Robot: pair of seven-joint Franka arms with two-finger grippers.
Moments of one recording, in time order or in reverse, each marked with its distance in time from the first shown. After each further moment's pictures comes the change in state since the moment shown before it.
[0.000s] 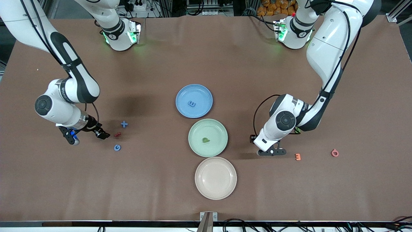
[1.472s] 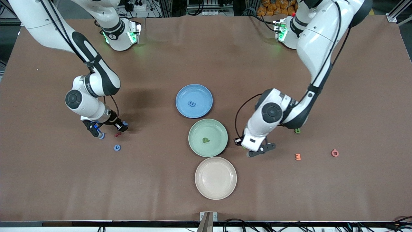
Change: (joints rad) left arm -0.098 -0.005 -0.044 0.124 -0.031 -0.001 -0.390; right arm 0.113 -0.005 0.004 -0.130 -0.015 0.125 0.116
